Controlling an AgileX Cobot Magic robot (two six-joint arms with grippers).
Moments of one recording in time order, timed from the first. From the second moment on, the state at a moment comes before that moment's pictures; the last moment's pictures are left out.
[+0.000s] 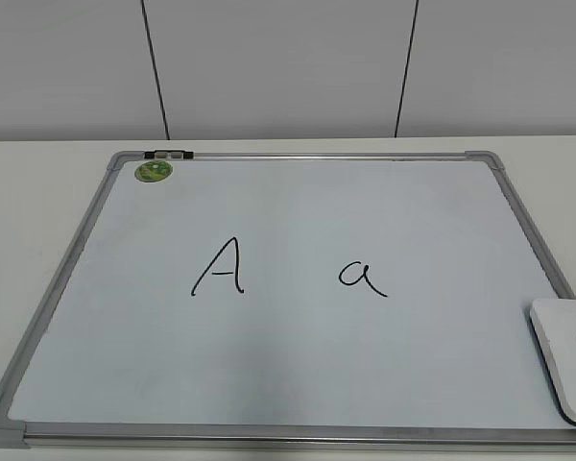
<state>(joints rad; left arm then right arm) -0.02 0.01 -0.51 0.05 1.10 -0.05 0.04 -0.02 -0.49 0.00 1.14 0.03</state>
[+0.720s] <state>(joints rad) -0.02 0.09 -0.58 0.07 1.01 -0.05 0.04 -0.02 -0.49 0.00 1.14 0.03</state>
